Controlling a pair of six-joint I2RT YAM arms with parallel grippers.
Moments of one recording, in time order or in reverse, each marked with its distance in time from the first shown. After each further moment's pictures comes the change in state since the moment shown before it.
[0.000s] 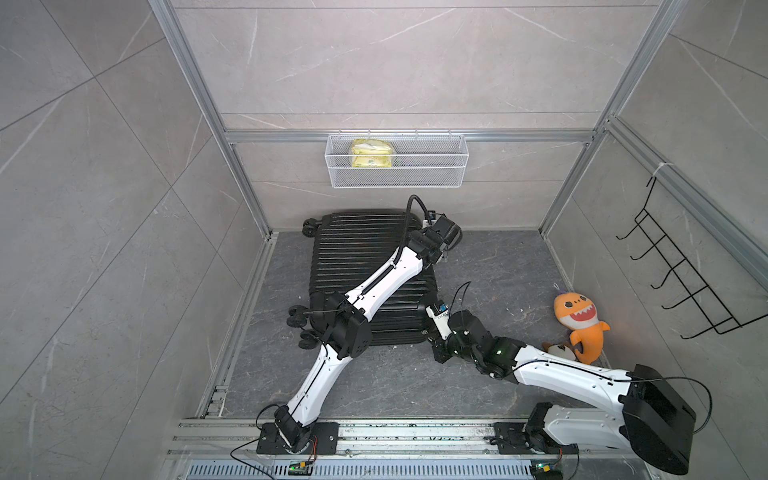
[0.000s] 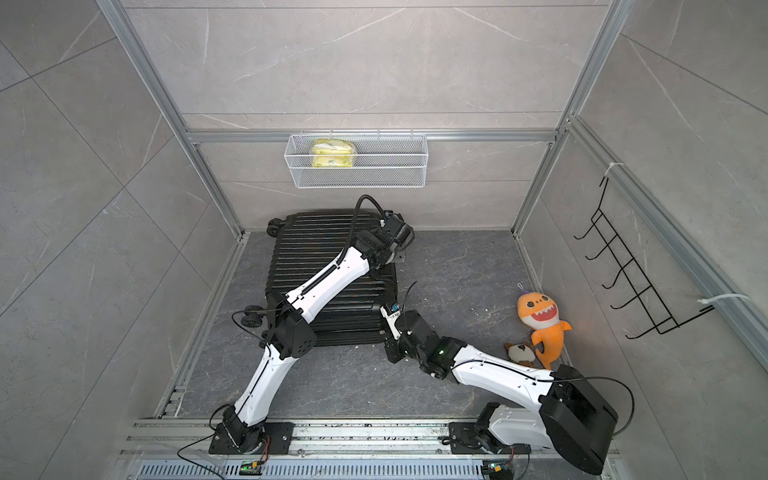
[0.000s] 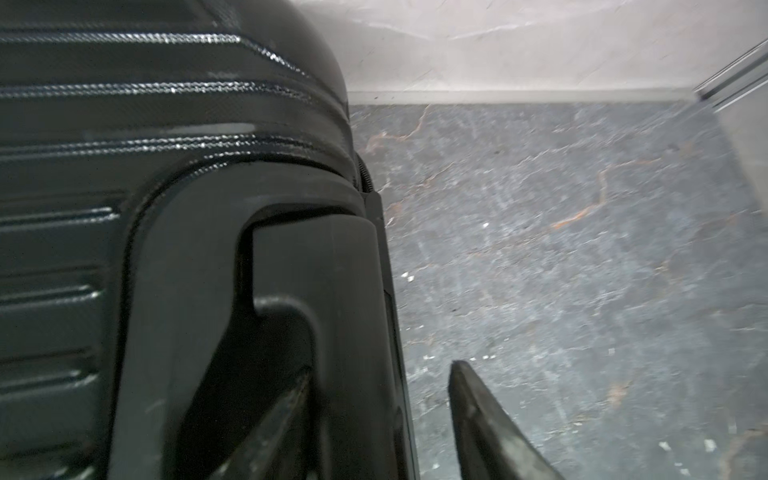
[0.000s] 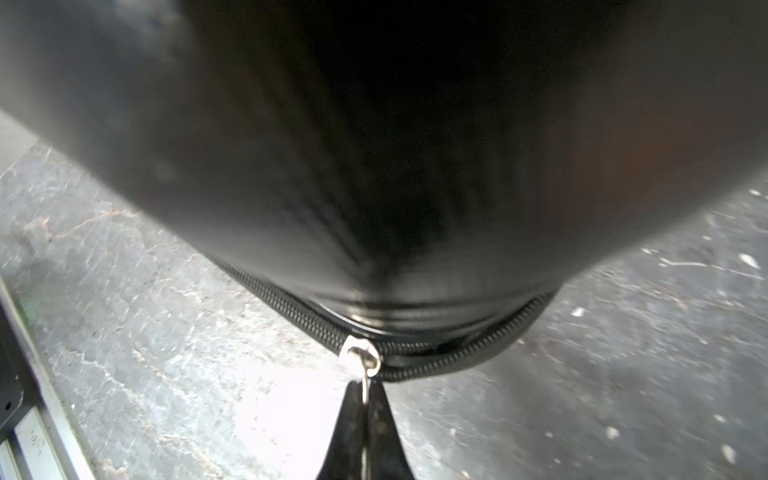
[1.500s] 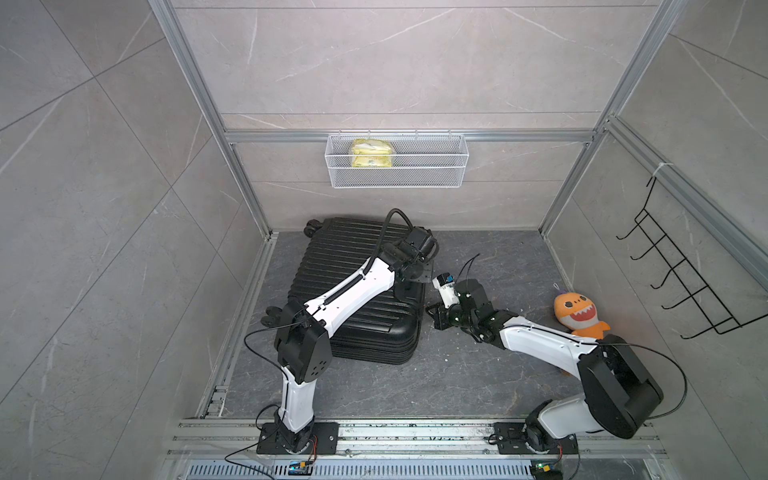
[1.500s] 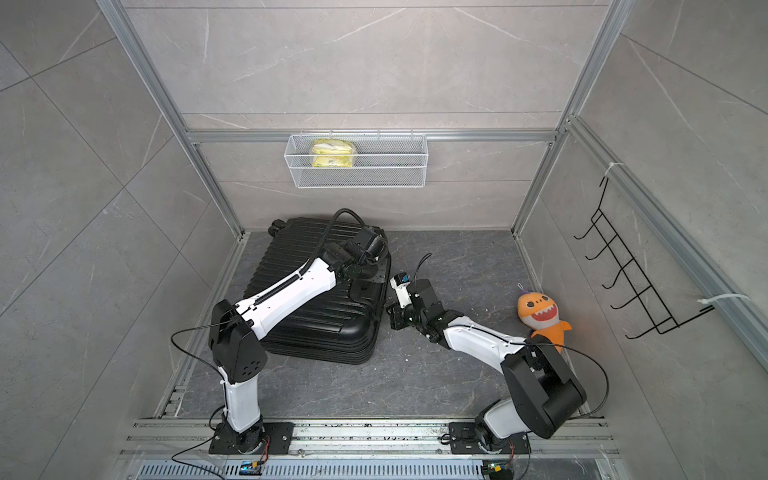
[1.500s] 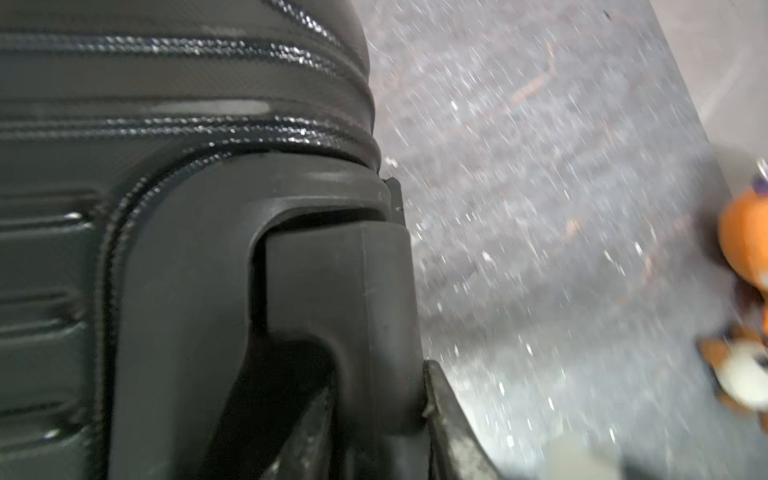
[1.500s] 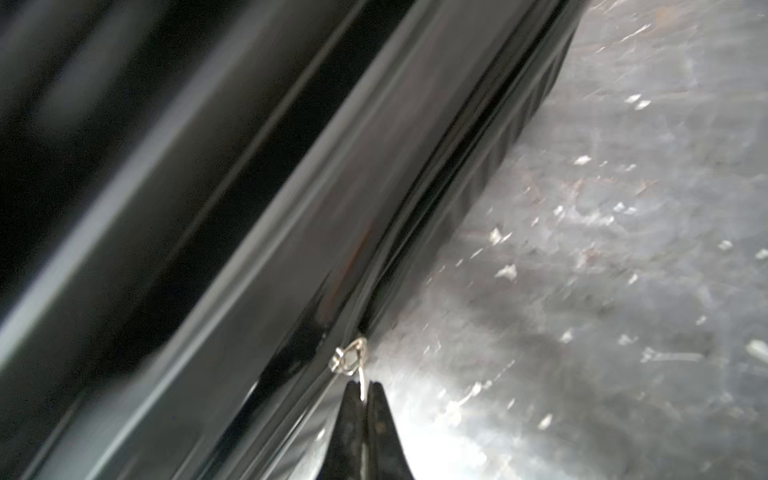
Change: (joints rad) left arm 0.001 -0.477 -0.659 0.176 0.303 0.134; right arm -0.327 0.254 0.169 0.105 -0.265 -0.005
